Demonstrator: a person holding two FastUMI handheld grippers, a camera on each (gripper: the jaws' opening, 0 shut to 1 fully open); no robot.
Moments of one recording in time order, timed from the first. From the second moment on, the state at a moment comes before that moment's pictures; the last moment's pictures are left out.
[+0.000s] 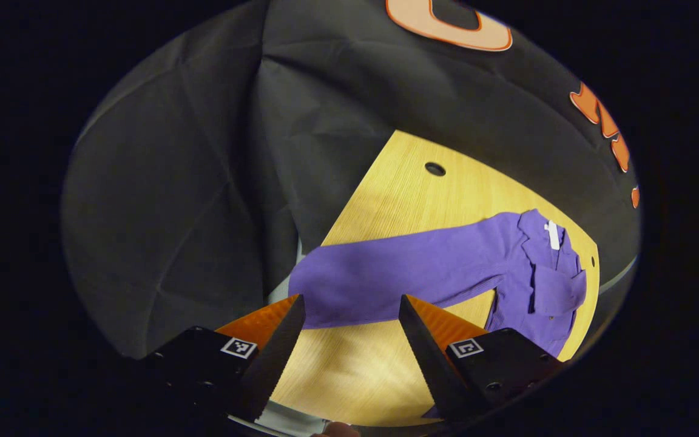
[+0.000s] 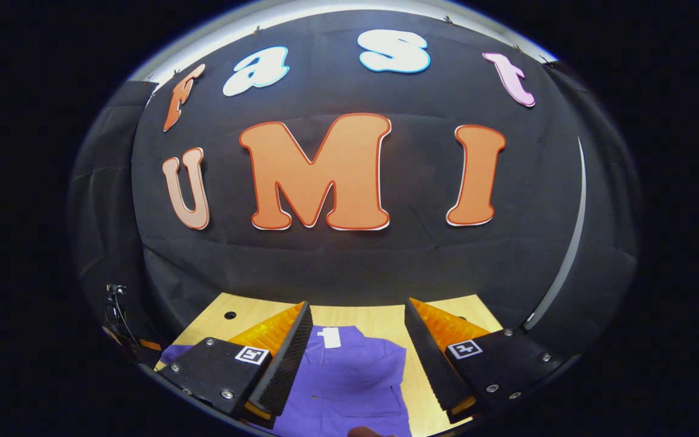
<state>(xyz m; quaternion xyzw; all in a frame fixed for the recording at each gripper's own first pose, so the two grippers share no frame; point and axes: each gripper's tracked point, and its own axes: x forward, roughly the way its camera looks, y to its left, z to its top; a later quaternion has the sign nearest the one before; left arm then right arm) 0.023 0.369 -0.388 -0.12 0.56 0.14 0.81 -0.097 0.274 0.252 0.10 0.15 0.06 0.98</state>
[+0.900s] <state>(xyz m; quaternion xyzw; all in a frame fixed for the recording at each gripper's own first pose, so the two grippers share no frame) 0.010 0.389 -0.507 -0.17 0.70 0.15 0.68 -0.160 0.241 0.250 0.04 0.12 0.03 0.99</state>
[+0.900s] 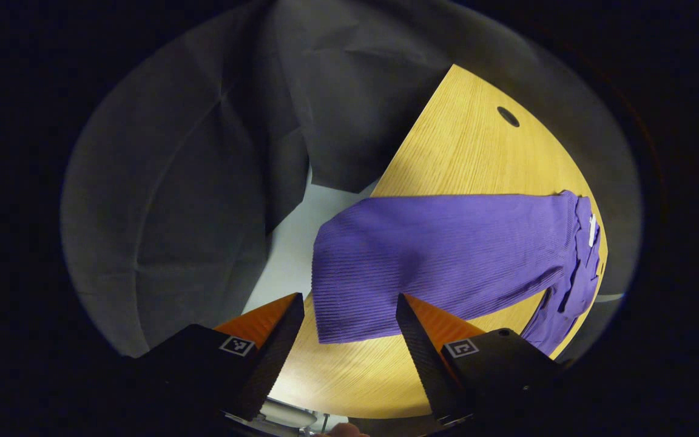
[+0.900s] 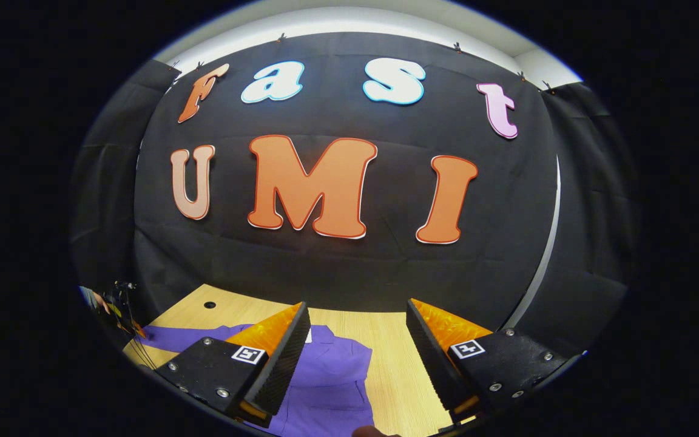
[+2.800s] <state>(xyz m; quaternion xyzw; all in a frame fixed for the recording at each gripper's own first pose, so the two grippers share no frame) 0.164 0.083 -0.291 -0.04 0.58 -0.10 0.81 -0.133 0.146 0.191 0.09 0.14 0.06 0.98</state>
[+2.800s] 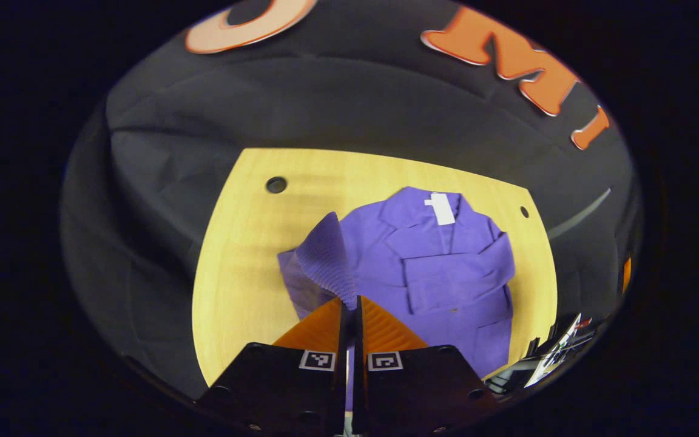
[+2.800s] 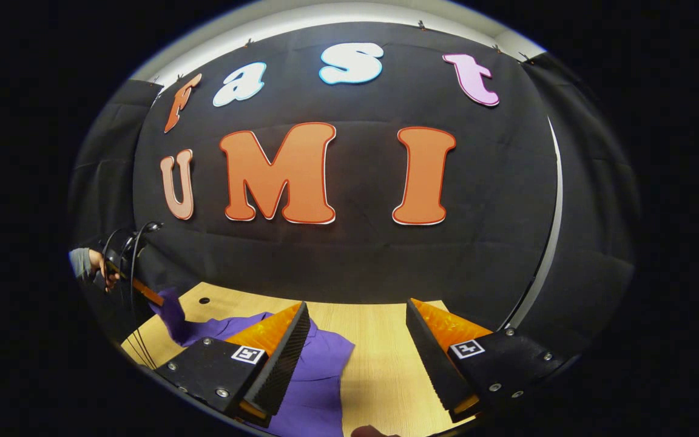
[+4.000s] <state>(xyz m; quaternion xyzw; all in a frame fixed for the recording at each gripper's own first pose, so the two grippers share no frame) 0.193 -0.272 -0.326 -0.01 0.57 -0.29 0.77 -0.133 0.094 0.118 0.13 0.19 0.07 0.97</state>
